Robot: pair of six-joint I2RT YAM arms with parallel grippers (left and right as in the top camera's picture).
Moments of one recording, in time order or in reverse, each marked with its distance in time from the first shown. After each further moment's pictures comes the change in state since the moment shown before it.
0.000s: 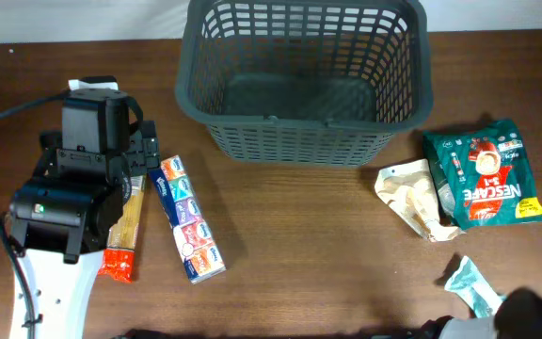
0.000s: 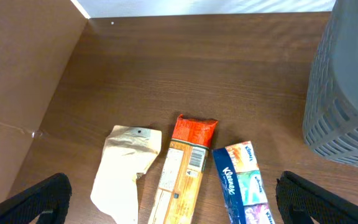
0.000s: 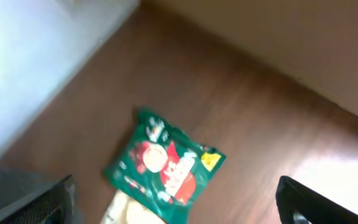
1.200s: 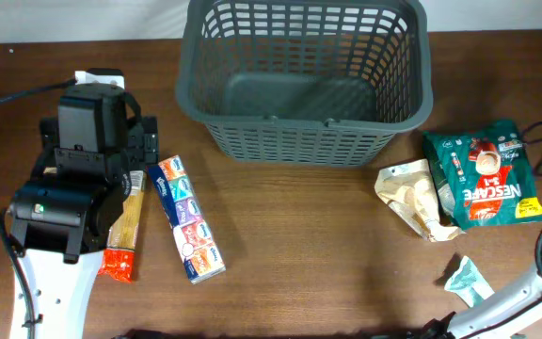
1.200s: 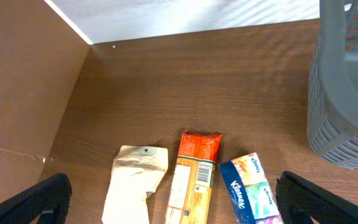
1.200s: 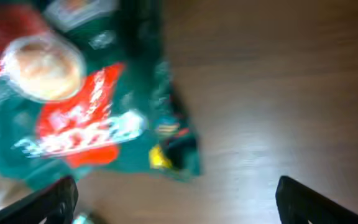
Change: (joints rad) left arm 0.000 0.000 0.000 0.070 0.002 0.117; right arm -0.143 0.446 -0.328 0.198 -0.166 -0.866
